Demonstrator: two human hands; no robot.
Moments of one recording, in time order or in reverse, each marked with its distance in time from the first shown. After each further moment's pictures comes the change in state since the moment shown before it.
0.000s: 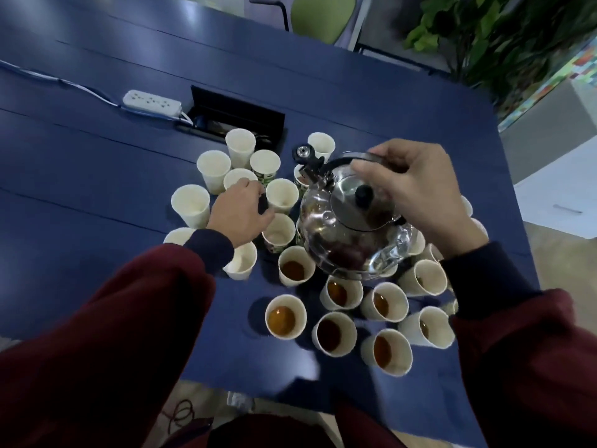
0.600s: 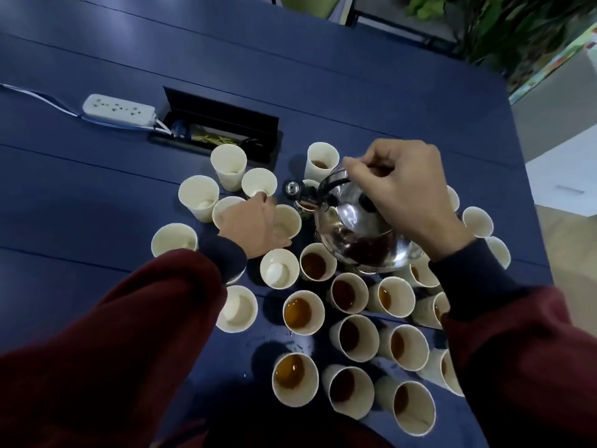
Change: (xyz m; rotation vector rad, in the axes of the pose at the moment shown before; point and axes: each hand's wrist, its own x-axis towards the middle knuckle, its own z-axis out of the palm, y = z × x) left_hand 0.099 -0.009 0.030 0.307 -0.250 0.117; right_hand 0.105 0.022 0.039 -0.253 0.077 -0.017
